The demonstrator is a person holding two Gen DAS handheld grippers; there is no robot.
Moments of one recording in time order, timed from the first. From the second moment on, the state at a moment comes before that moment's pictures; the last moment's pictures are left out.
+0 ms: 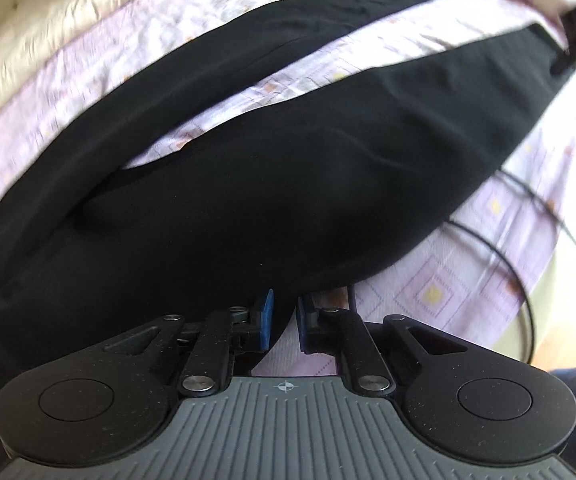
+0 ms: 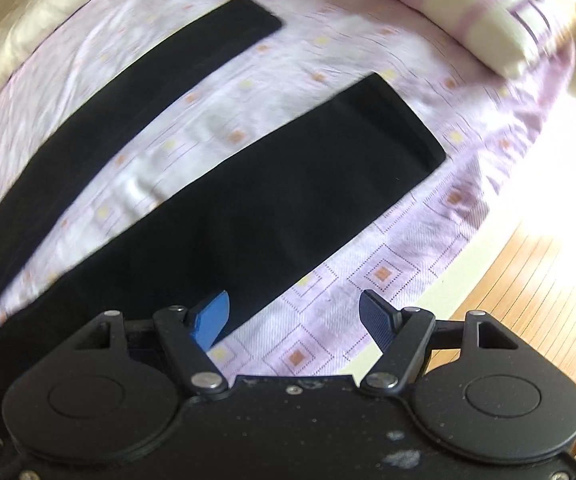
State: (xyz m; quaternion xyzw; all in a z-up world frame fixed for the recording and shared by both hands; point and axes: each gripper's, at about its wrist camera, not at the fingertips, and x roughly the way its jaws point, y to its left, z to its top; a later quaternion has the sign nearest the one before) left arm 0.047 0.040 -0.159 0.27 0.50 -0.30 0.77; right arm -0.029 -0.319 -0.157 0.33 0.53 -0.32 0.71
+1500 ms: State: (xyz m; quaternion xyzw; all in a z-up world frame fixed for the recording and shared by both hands) left arm 0.241 0.015 -0.079 0.17 0.51 -0.17 0.82; right arm 0.149 -0.467 -0.120 0.35 0.48 -0.26 0.76
